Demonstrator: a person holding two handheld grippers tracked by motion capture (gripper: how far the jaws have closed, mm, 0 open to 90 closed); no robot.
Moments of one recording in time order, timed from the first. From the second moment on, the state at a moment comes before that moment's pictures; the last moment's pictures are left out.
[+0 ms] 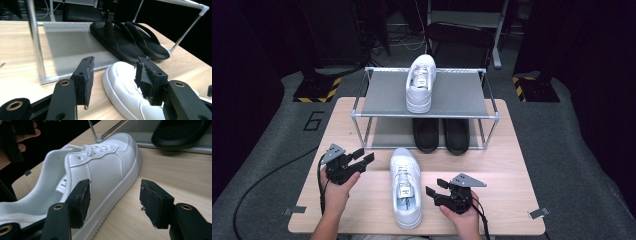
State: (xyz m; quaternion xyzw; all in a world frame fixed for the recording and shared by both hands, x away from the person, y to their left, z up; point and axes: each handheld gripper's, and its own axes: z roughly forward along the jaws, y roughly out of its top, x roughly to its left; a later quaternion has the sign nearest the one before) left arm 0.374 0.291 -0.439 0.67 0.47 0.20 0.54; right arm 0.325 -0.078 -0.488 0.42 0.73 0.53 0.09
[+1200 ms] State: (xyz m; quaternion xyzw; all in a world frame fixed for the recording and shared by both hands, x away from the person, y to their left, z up) left arm 0.376 0.300 -0.443 0.65 0.49 0.19 0.54; right arm 0.338 -0.038 -0.495 0.40 0.75 0.52 0.02
